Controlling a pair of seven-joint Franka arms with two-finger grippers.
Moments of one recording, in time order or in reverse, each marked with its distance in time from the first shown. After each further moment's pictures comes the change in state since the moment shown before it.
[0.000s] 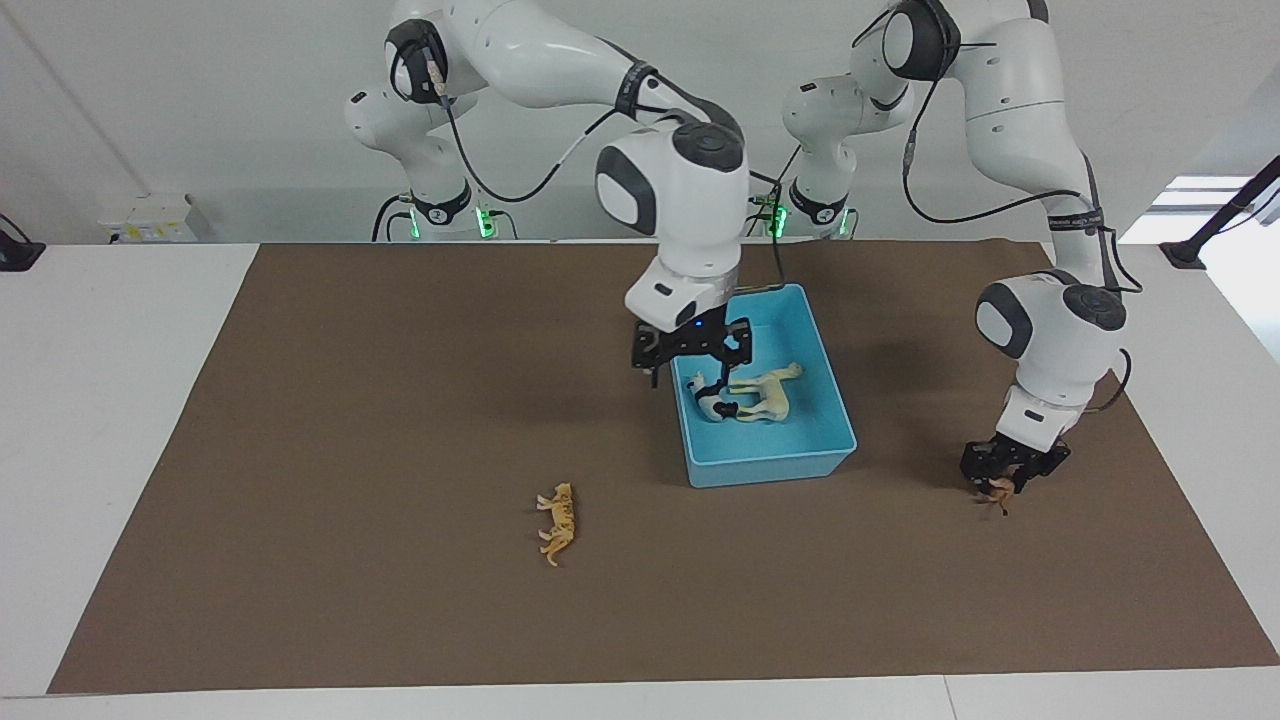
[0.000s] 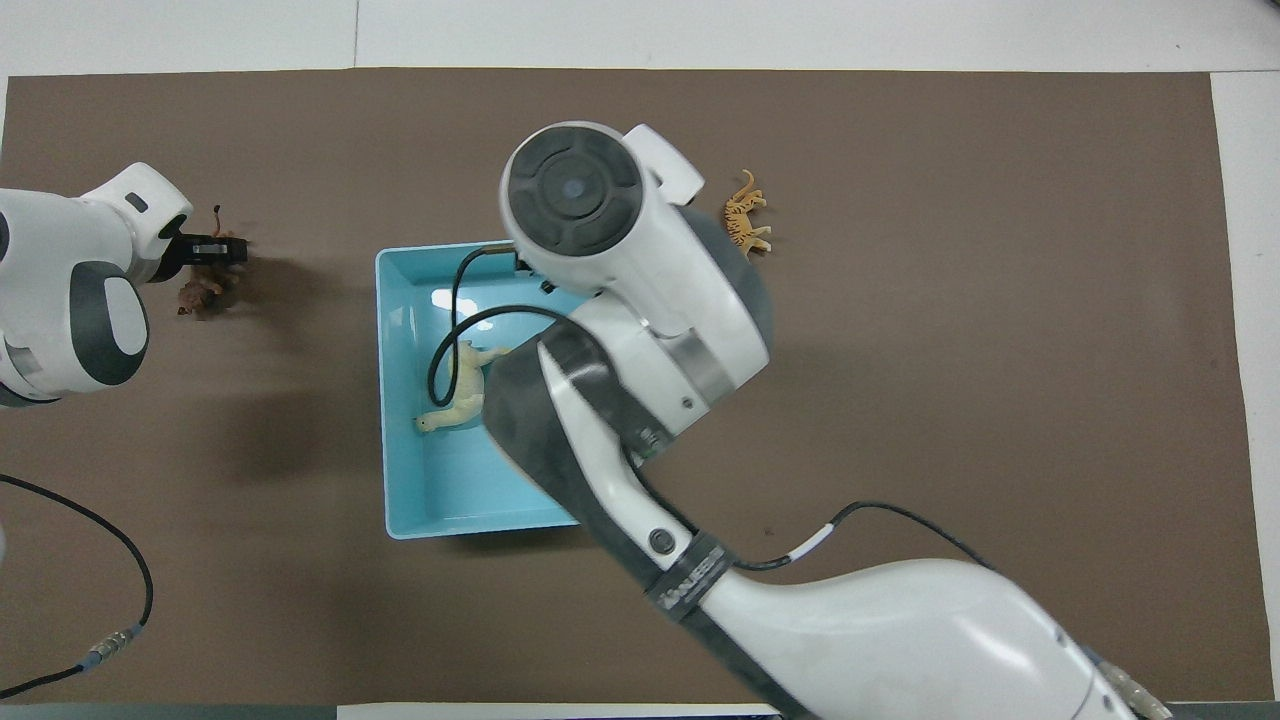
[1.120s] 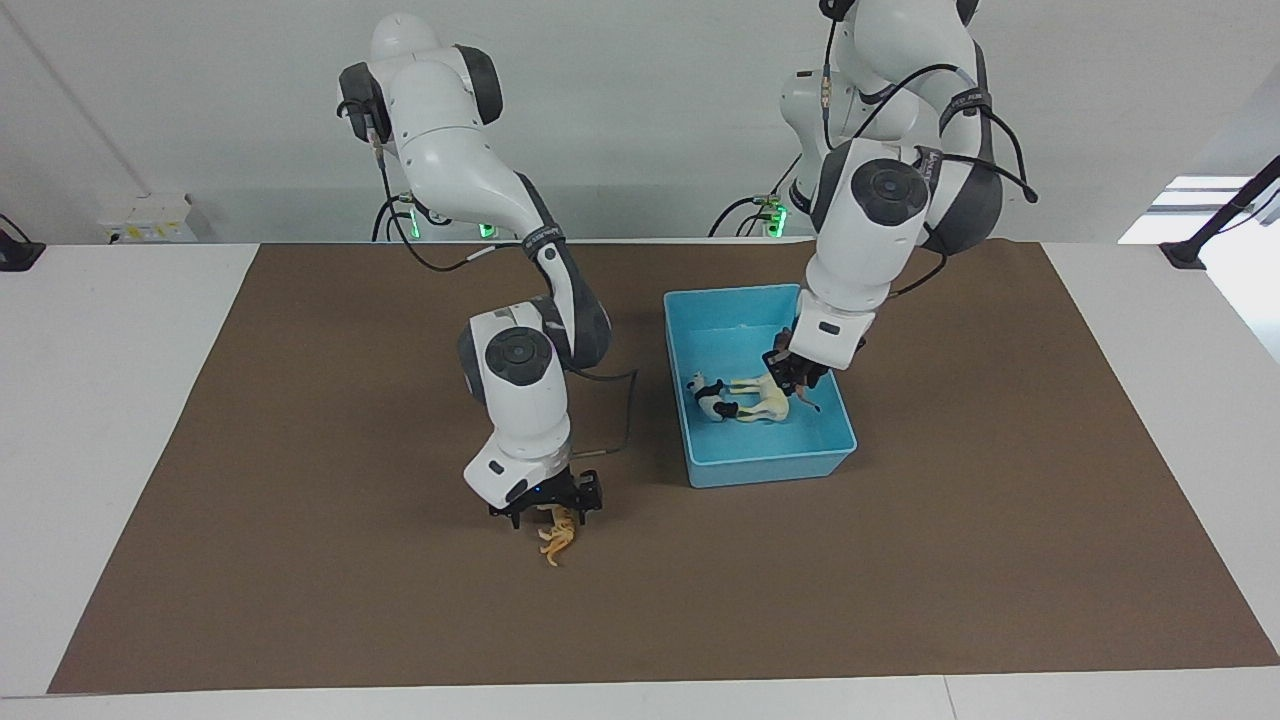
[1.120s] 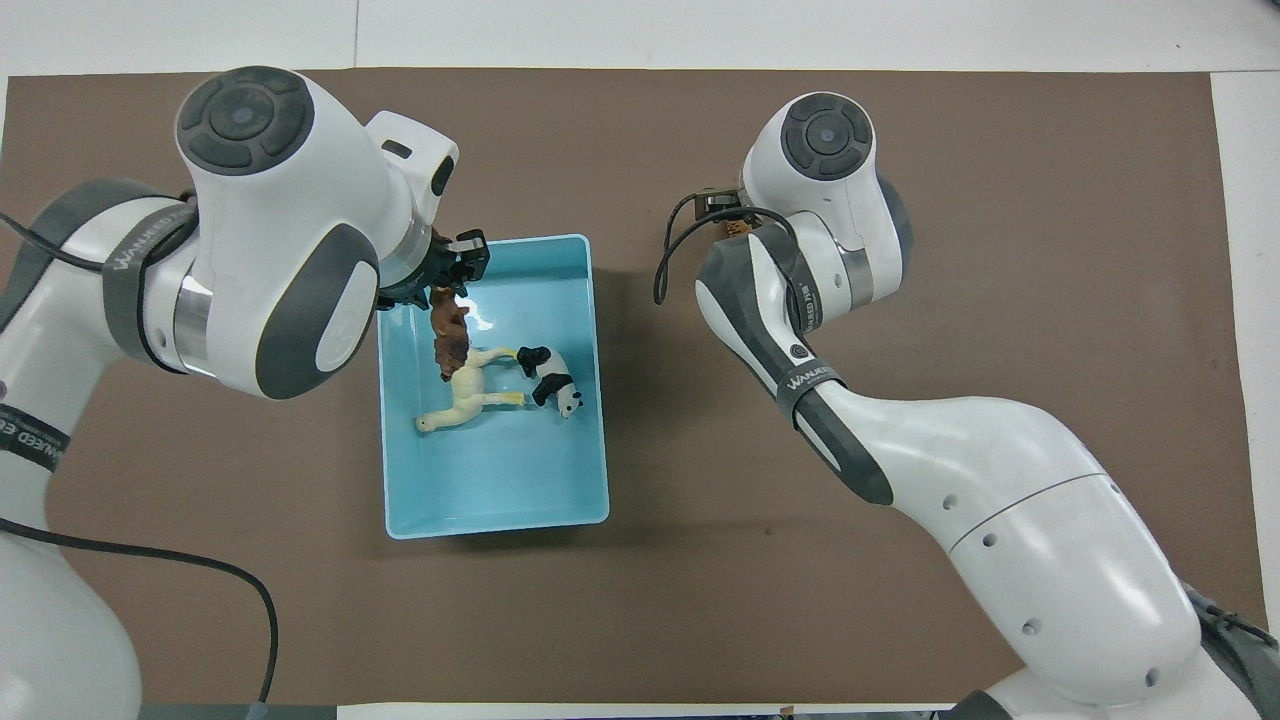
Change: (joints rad) left arm -0.488 -0.198 -0.028 0.206 -0.013 -0.694 -0.830; right arm -0.211 0.149 0.016 -0.224 0.006 0.401 -0.198
